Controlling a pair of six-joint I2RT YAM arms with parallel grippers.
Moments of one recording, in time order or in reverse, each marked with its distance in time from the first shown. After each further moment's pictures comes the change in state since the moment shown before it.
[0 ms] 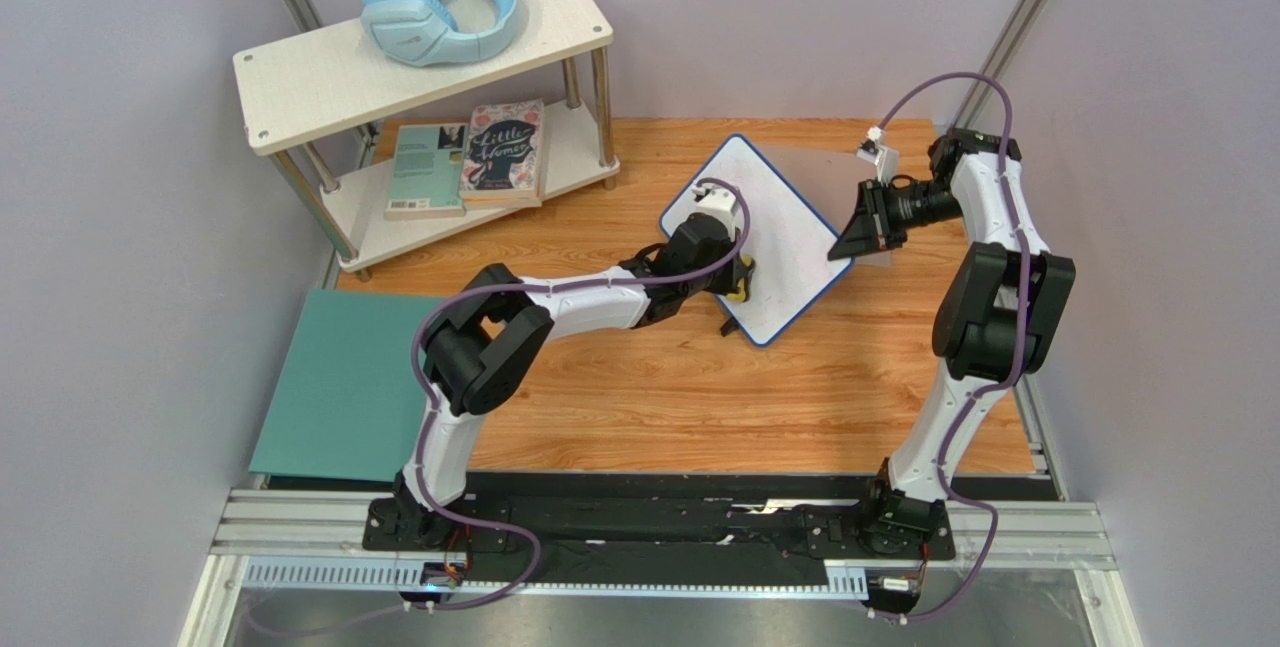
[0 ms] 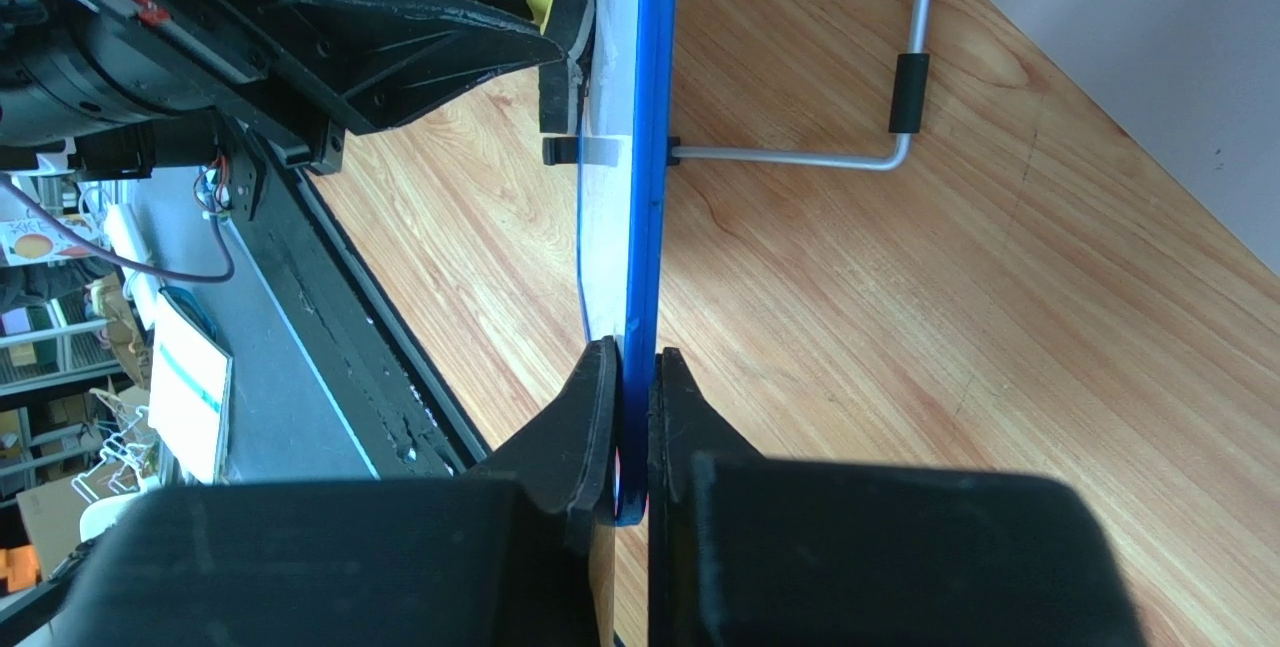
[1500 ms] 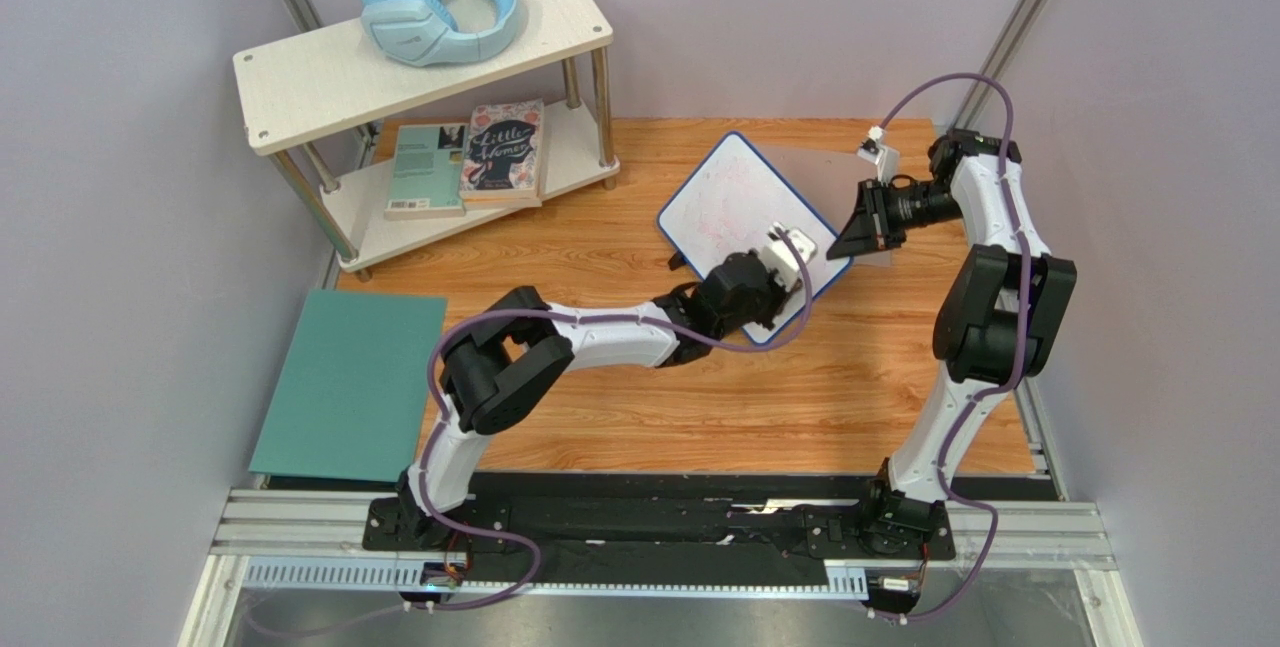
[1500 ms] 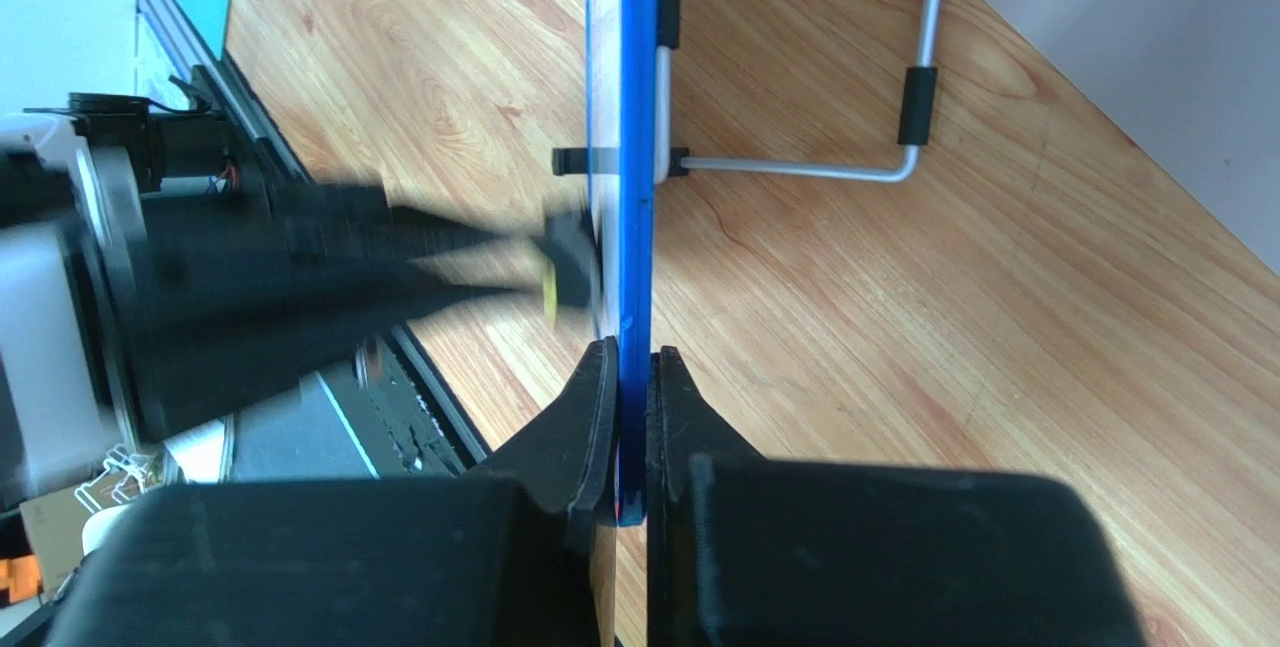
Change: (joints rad) left arm -0.178 0.016 -0.009 0.202 -0.054 0.478; right arm 0.001 -0.018 -0.023 0.028 -0.014 0.023
